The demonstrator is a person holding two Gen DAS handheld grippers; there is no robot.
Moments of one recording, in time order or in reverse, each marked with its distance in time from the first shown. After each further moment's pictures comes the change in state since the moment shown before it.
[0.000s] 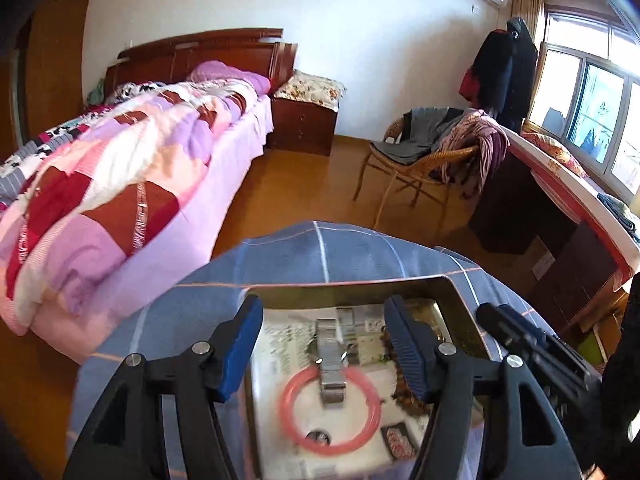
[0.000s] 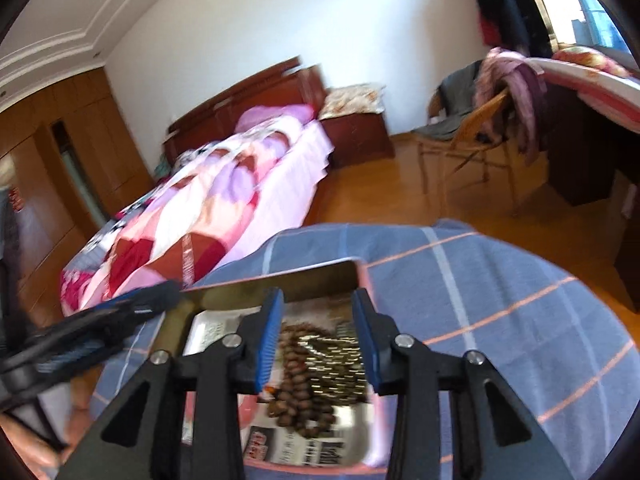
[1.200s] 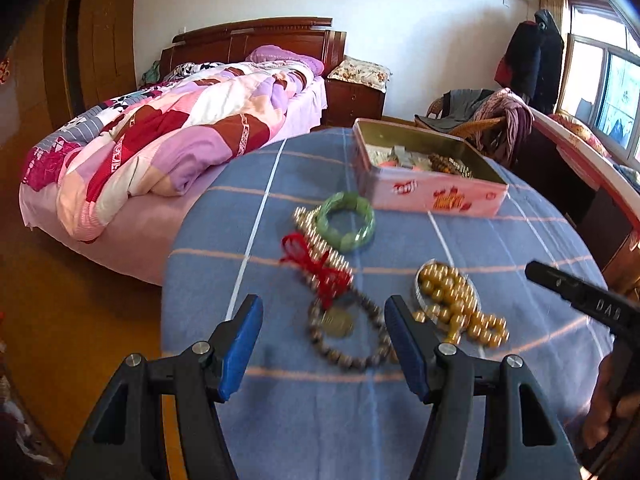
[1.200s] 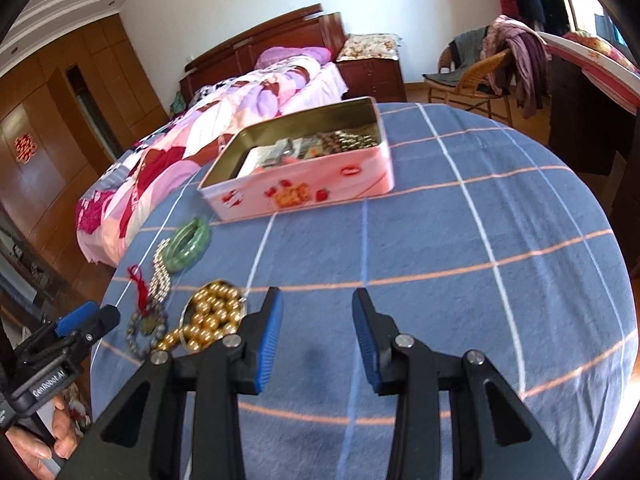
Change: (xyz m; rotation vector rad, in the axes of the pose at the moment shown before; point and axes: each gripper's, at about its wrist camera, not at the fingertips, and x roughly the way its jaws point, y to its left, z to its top) left arm -0.137 0.043 -0.183 -0.044 0.047 0.166; right arm -0.100 0.032 -0.120 -0.118 0.235 0.080
